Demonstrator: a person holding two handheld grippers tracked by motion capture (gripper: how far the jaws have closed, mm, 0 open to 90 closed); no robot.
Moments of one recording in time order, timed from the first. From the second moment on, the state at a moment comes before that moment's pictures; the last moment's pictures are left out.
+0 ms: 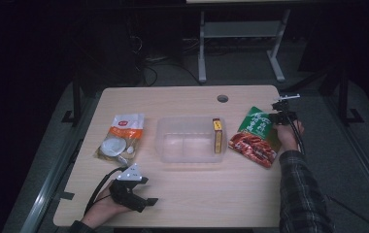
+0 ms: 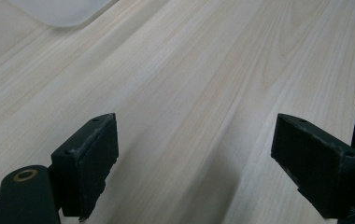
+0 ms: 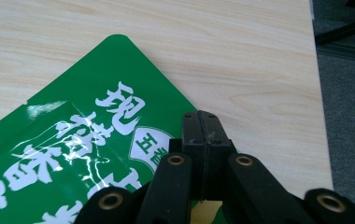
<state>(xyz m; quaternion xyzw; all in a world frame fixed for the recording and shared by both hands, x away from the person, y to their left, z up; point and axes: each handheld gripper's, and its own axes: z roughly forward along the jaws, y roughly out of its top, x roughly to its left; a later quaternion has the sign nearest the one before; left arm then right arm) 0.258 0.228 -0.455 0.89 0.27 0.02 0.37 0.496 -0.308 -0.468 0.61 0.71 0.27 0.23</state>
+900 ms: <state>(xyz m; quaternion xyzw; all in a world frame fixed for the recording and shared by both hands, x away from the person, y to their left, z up) 0.254 0.224 -0.453 0.90 0.26 0.03 0.35 0.471 -0.277 -0.470 0.55 0.75 0.26 0.24</state>
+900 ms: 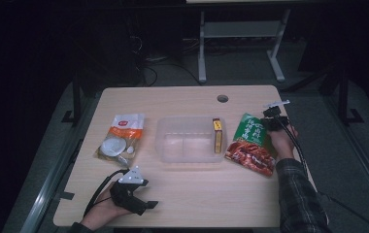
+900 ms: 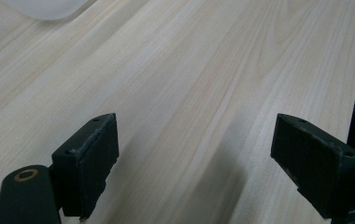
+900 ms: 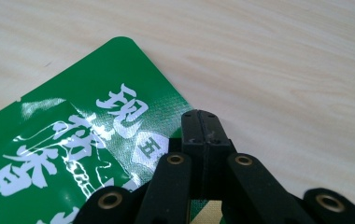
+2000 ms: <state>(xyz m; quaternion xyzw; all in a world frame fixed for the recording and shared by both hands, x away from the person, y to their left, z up) 0.262 0.203 -0.444 0.90 0.23 0.01 0.36 0.388 -0.258 -0.462 0.47 0.83 0.24 0.21</state>
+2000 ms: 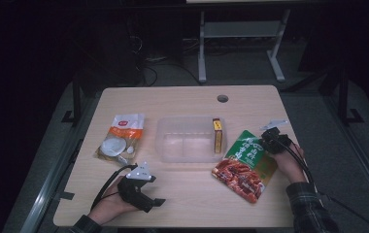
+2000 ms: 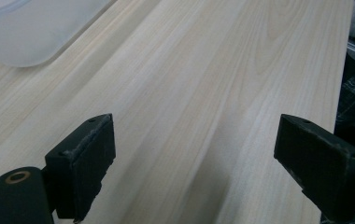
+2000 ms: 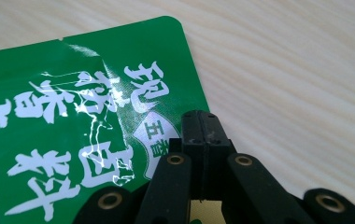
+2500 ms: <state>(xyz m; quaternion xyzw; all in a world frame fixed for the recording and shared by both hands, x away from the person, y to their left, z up) 0.260 0.200 -0.444 0.90 0.23 0.01 0.37 0.345 -0.257 -0.457 0.44 0.85 0.22 0.19</state>
